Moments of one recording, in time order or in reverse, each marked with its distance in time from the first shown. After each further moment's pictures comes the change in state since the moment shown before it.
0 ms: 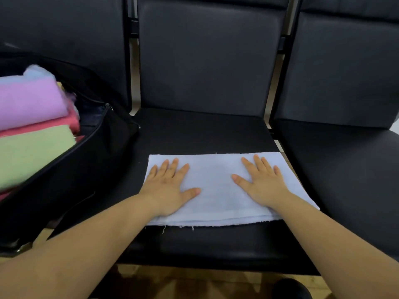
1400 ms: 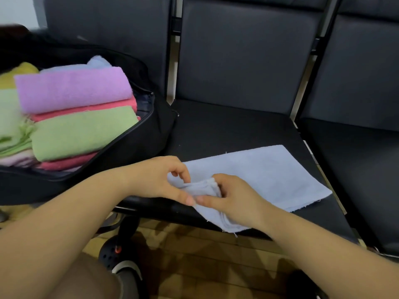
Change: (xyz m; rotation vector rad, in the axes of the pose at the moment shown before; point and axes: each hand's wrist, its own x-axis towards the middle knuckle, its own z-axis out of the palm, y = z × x) left_hand -0.110 -0.074 -0.048 -0.365 -0.051 0.235; right_hand -0.122 -0.144 -0.007 0.609 -0.132 -0.437
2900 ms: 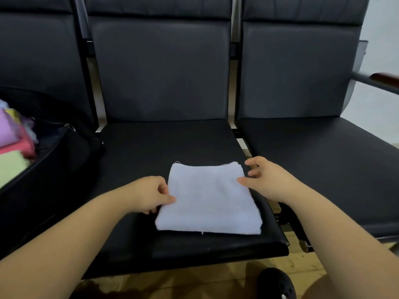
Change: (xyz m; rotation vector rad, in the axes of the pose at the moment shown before) left_hand 0.132 0.082 0.044 0.017 -0.058 -0.254; right_hand -0.045 0.126 -0.166 -0.087 0.305 0.508
